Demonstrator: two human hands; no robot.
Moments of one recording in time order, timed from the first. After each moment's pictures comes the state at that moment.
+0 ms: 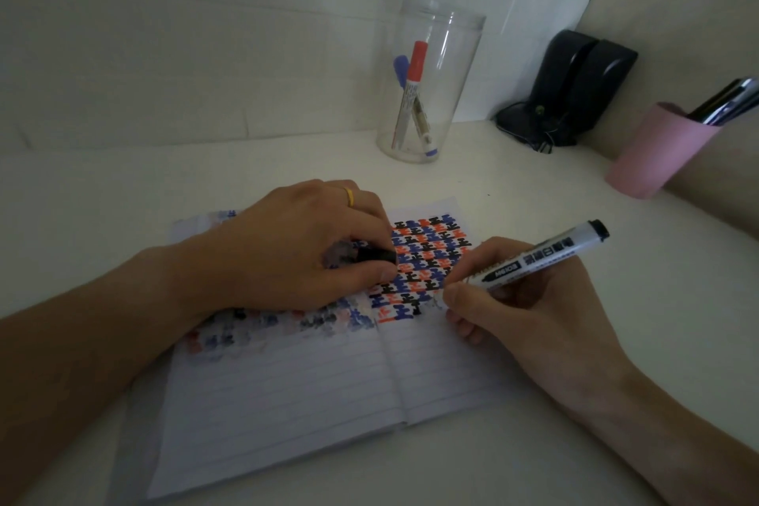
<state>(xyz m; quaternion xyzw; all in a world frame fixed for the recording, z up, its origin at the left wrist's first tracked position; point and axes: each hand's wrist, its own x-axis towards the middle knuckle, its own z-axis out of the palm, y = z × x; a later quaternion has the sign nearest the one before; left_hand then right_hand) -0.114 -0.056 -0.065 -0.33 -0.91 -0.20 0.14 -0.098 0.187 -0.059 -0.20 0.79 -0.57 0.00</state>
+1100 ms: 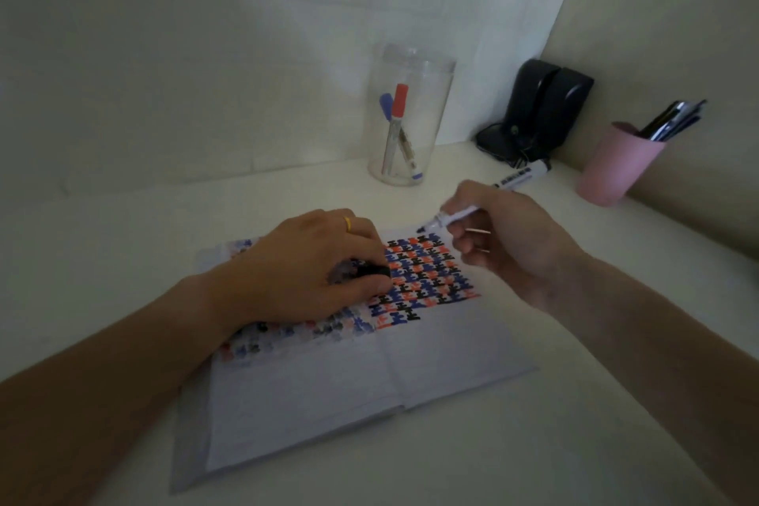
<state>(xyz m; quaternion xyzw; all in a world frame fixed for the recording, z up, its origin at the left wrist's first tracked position) -0.109 -0.053 -0.055 -0.32 -0.92 -0.18 0.13 -0.141 0.169 -0.009 -0.03 0.75 -0.65 0.11</state>
